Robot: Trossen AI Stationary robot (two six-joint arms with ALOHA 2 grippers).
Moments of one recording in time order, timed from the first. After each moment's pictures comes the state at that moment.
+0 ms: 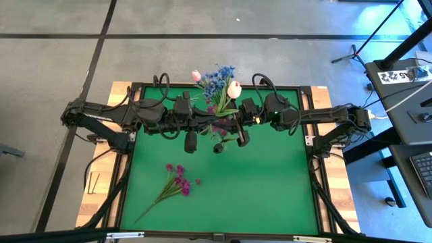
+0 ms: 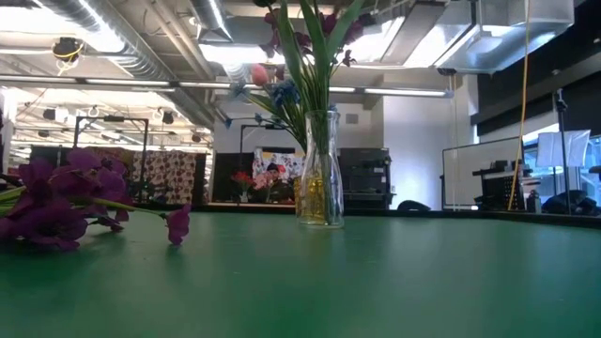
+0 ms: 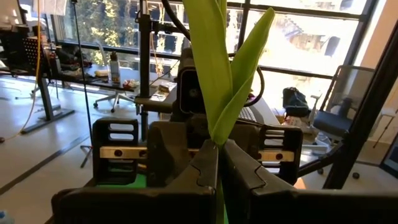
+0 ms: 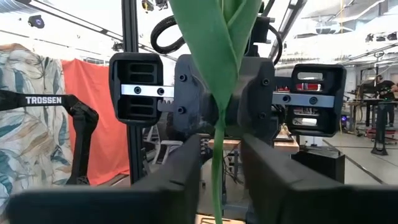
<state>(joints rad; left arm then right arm) -0.17 1.33 1.41 -0.11 -0.40 -0.12 -0.06 1.52 1.16 0.70 -0.35 0.13</state>
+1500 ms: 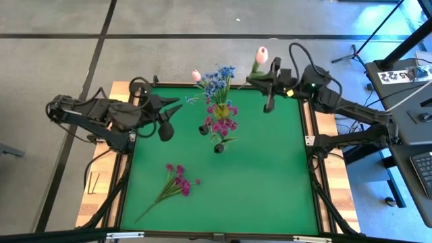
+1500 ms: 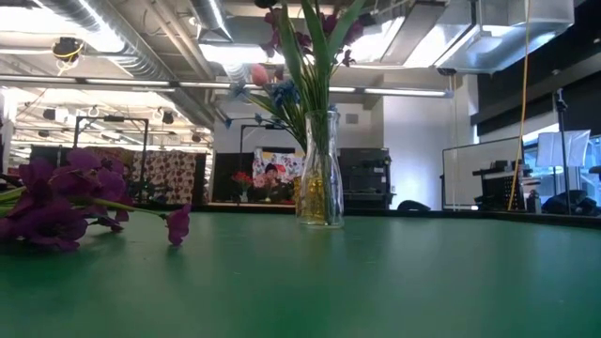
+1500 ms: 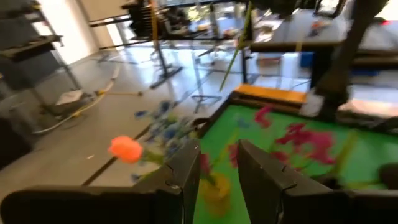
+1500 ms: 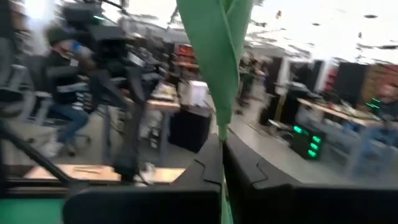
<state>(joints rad) -0.27 1.09 1.36 -0.67 -0.87 -0.15 -0.37 1.12 1.15 0.11 -0.22 -0.14</state>
